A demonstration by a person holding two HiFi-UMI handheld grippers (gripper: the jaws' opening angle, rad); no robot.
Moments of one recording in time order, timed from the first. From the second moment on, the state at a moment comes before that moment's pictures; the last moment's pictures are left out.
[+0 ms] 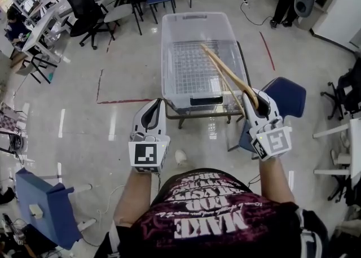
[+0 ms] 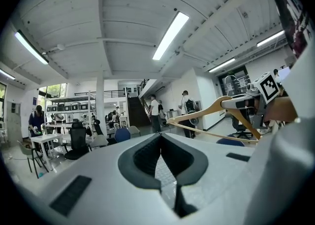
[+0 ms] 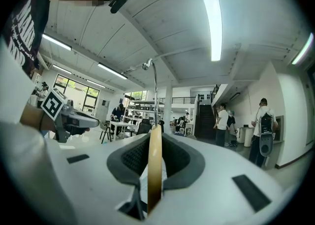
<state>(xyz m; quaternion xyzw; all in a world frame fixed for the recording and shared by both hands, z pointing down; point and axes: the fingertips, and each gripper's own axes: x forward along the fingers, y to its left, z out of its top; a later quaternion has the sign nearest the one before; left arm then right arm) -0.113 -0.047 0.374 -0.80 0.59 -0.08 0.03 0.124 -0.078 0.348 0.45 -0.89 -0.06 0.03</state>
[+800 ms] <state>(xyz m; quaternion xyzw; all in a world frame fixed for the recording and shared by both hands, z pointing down) -0.151 -0.138 0.377 -0.84 0.54 -0.07 0.02 0.080 -0.144 0.342 0.50 -0.86 -0.07 0.03</state>
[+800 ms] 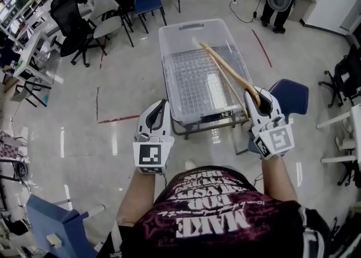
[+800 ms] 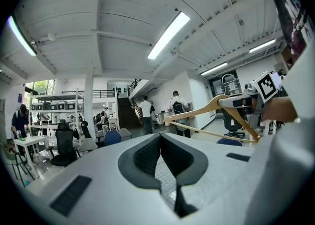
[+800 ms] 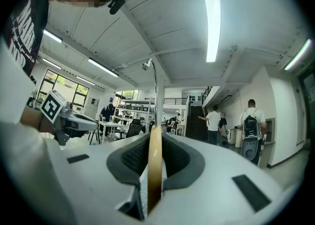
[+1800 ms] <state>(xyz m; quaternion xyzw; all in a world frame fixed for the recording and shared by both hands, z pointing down) -0.136 -0.211 0.398 -0.85 0.52 -0.09 0.01 0.087 -0.216 0.359 0.50 -0.87 -0.04 0.03</state>
